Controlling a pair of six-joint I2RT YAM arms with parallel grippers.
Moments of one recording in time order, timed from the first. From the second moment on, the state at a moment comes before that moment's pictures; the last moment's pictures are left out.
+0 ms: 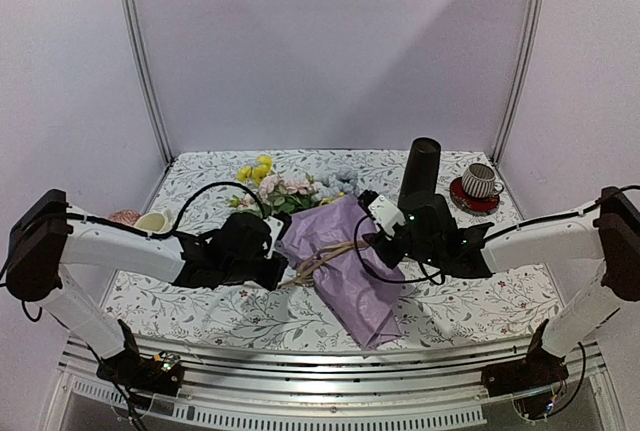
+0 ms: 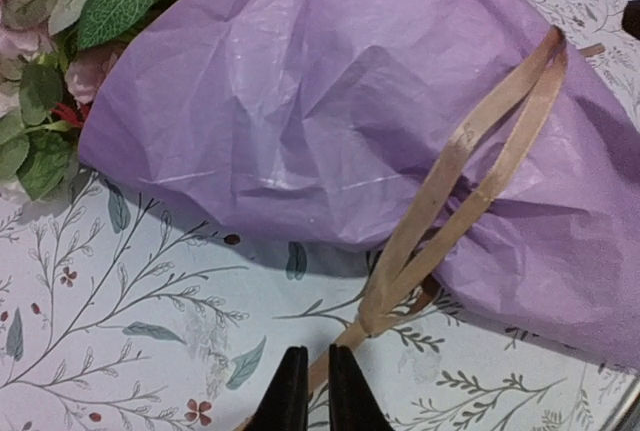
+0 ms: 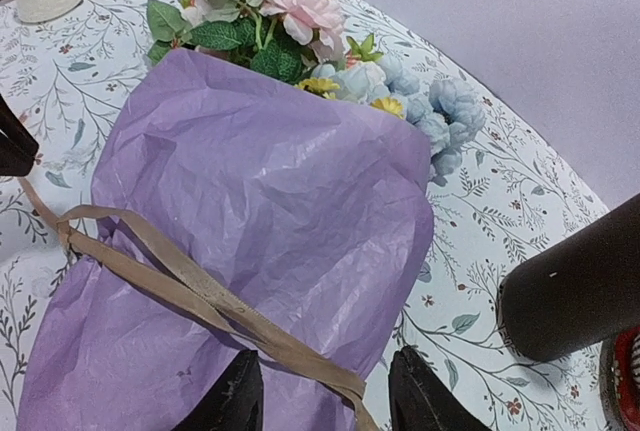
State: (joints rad) left arm -0.94 1.53 0.71 0.05 -0.25 -0.32; right arm 0.92 1.55 0.79 0.24 0.28 -0.14
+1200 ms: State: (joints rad) left arm -0.95 1.55 0.77 0.09 -0.24 -0.28; right arm 1.02 1.78 0.98 0.12 0.24 -0.47
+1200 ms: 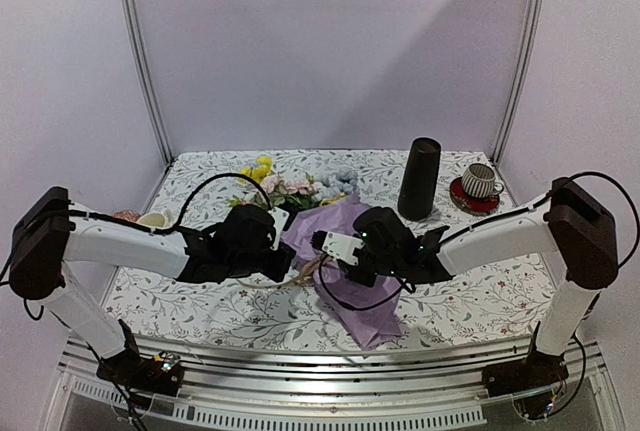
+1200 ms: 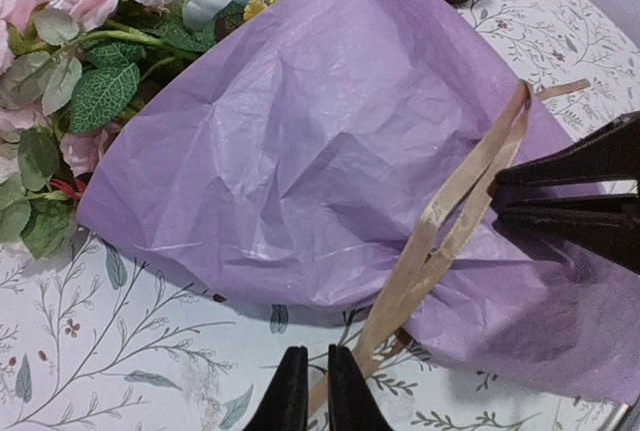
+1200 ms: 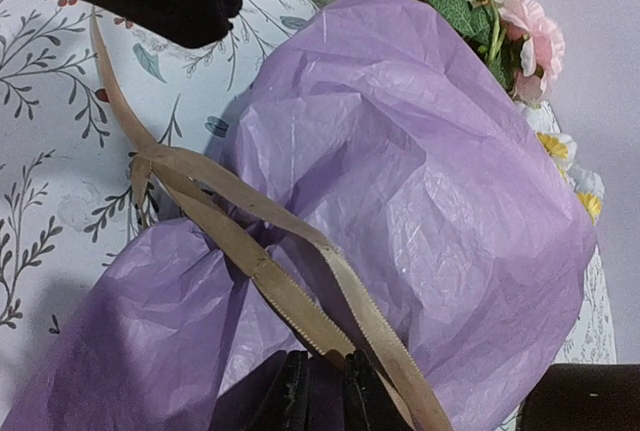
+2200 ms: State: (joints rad) left arm -0.95 1.55 0.78 0.08 -0.23 -0.27; right arm 0.80 1.38 0.75 0.18 0.00 -0.19
